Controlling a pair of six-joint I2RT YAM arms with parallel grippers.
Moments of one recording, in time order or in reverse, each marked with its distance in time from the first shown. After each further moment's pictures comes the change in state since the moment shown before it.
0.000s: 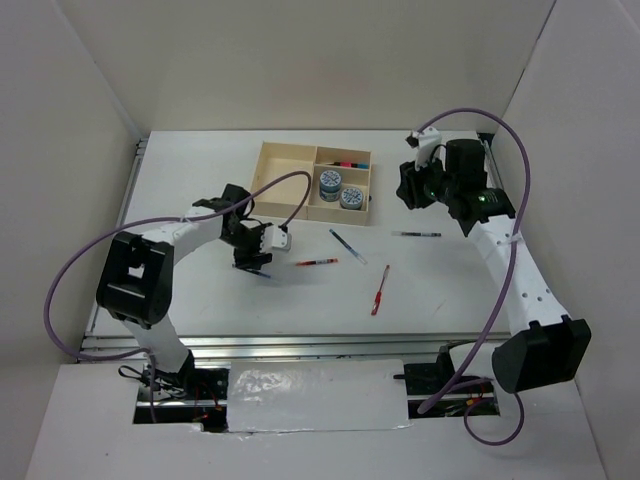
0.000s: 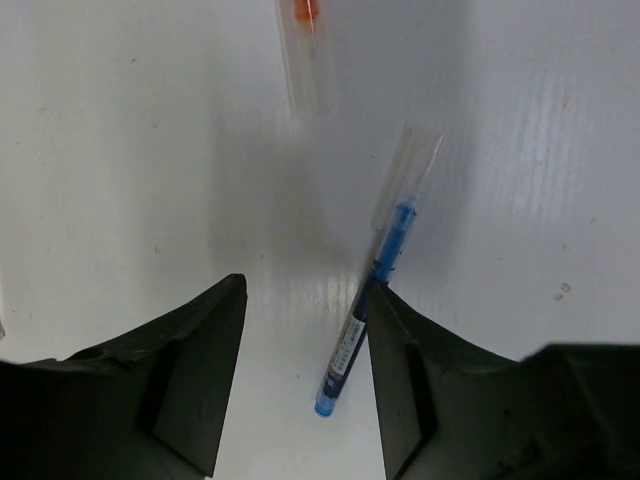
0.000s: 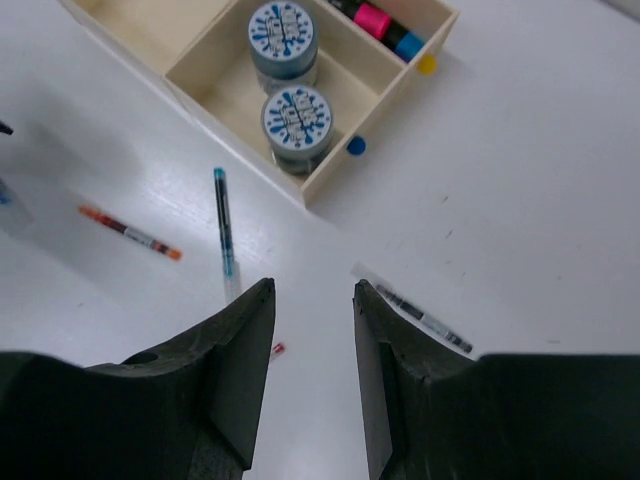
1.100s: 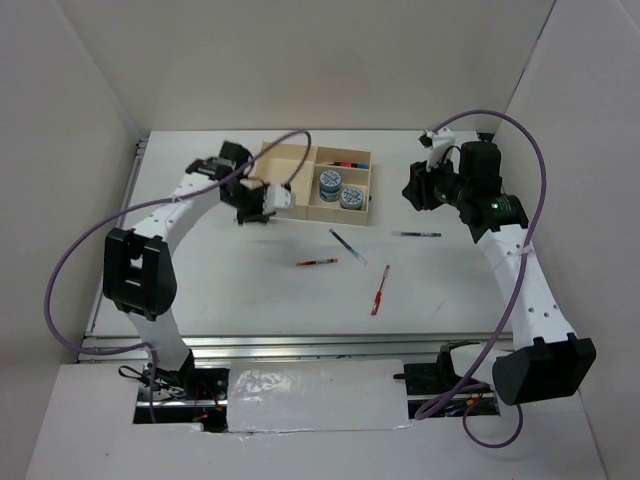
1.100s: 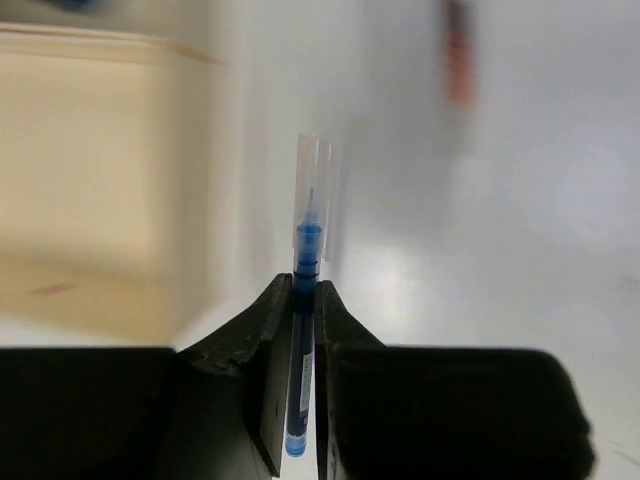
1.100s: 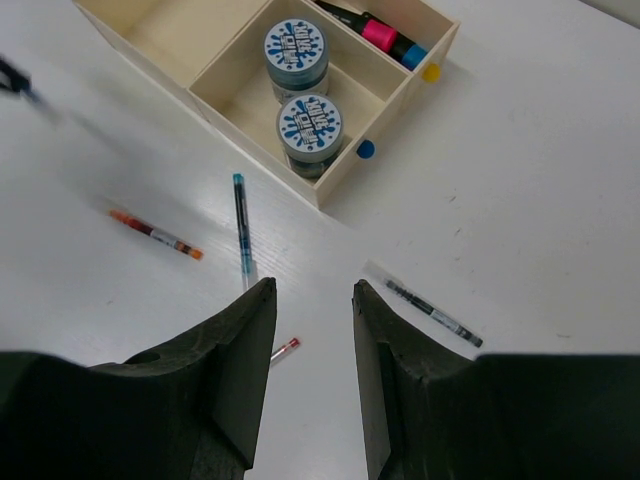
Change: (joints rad) left arm -0.013 0.060 0.278 -0.214 0.005 0.032; right arm -0.059 -0.075 -0.020 -0.031 -0.078 0.034
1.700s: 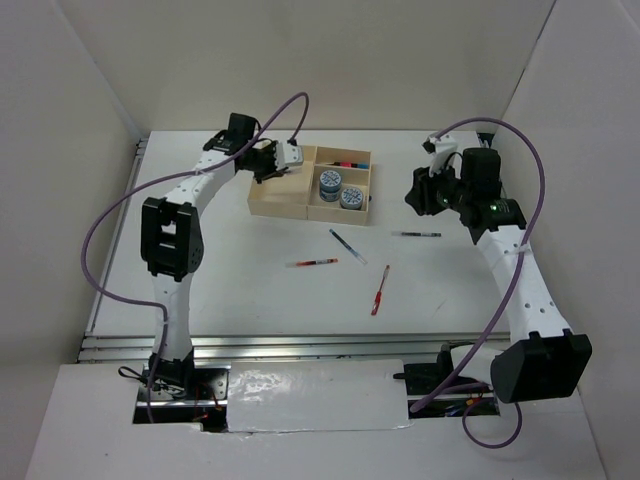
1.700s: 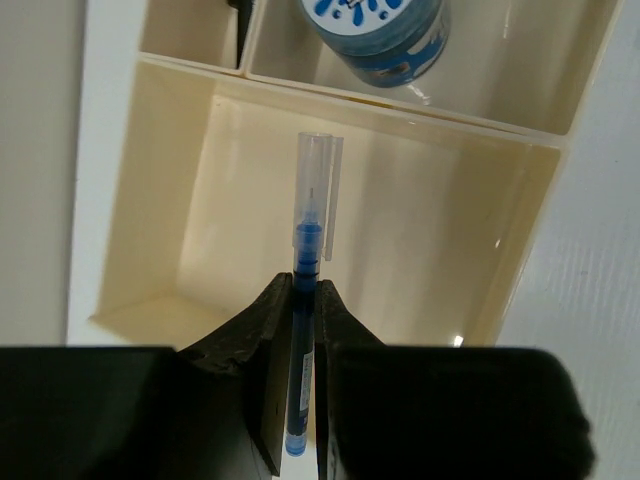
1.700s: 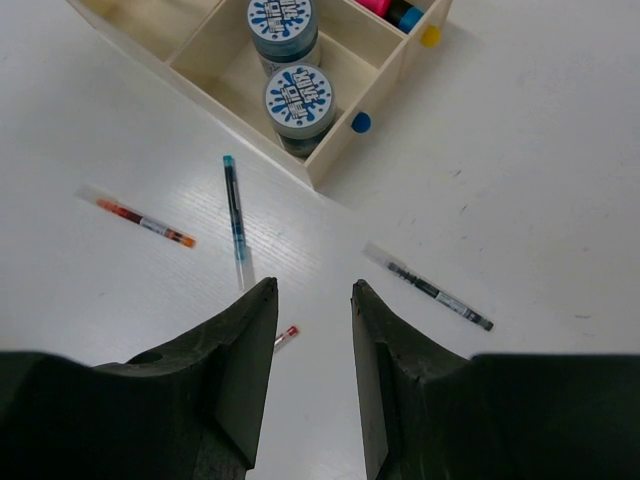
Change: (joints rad) left arm 0.074 0.395 0.561 0.294 0.077 -0.167; right arm -0.042 0.005 -0.068 0.026 -0.029 0.007
